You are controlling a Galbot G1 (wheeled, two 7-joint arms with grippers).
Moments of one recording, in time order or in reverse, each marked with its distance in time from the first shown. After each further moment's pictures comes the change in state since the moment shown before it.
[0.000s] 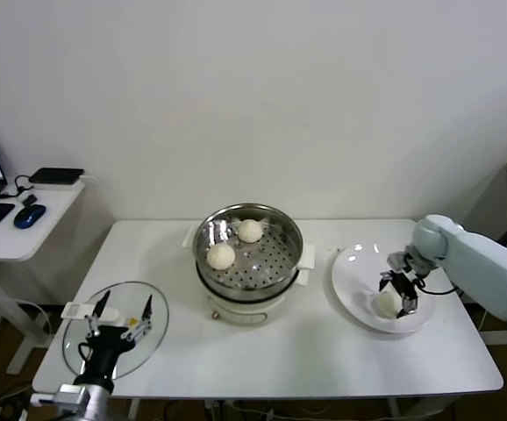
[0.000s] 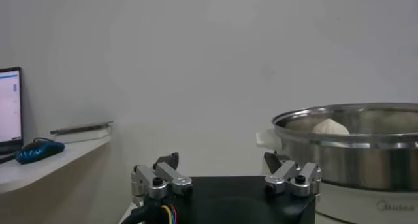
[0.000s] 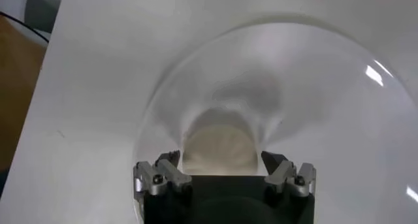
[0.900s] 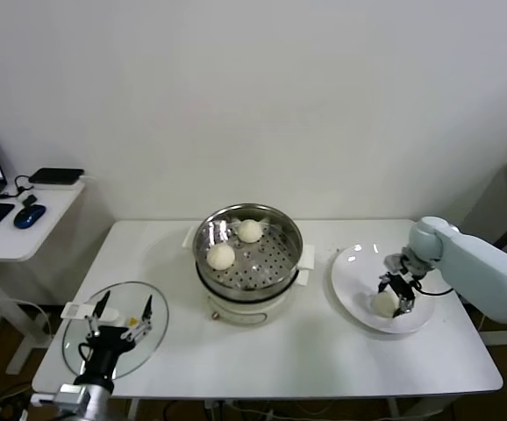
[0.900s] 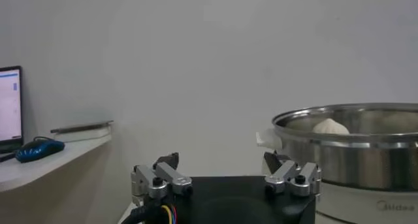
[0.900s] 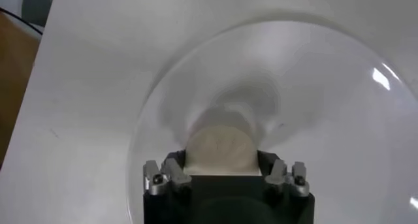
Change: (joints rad) left arm -0.001 -0.001 0.000 0.003 -0.001 0.000 -0.001; right arm -0.021 0.019 0.029 -0.015 -0.031 0.004 0.000
